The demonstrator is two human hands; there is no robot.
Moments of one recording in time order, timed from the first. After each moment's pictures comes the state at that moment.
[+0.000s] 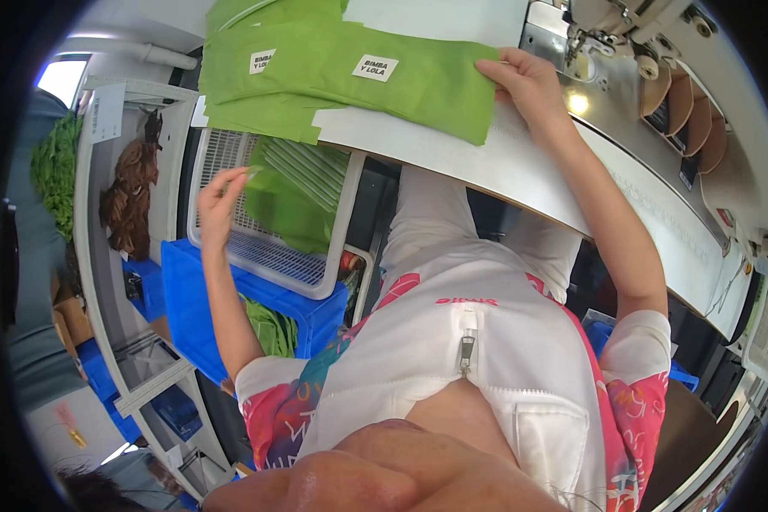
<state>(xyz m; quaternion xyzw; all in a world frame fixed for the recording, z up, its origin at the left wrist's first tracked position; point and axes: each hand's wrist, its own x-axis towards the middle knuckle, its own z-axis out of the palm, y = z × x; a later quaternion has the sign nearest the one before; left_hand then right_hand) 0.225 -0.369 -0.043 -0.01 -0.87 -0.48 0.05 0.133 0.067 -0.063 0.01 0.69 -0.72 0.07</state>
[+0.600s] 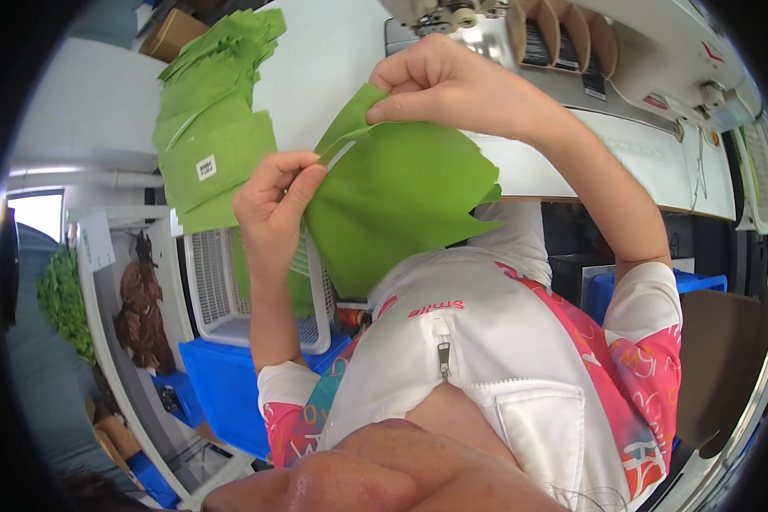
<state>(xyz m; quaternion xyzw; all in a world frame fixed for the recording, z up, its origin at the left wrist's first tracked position) 0.220 -0.129 0.037 -0.23 -0.78 -0.59 -0.05 0.209 0.119 0.064 -0.21 0.78 -0.57 0.12</state>
